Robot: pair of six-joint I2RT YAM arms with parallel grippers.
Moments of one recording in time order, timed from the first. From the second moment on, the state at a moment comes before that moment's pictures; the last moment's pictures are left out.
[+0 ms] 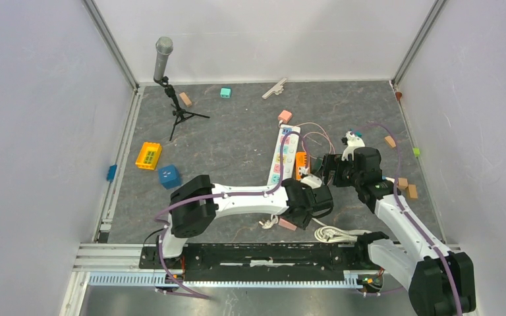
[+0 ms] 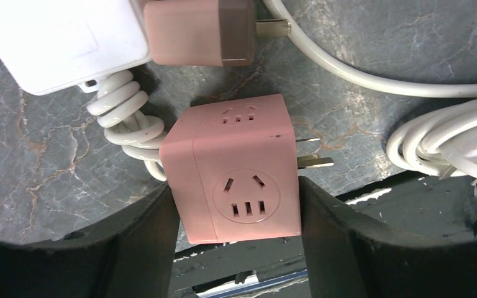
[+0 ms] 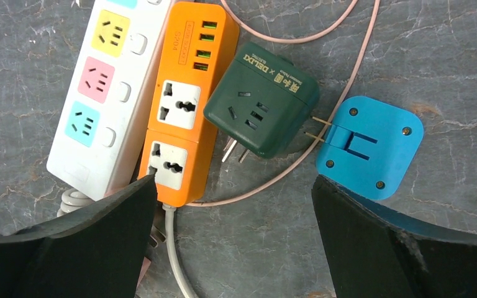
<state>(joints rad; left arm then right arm) -1.34 2.00 1.56 -0.91 -0.32 -0.79 0.19 0.94 0.49 -0.23 -0.20 0.24</state>
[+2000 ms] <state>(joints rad) -1.31 0.92 0.76 -0.23 -0.48 0.25 0.70 1.25 0.73 0.19 -0.77 0.61</state>
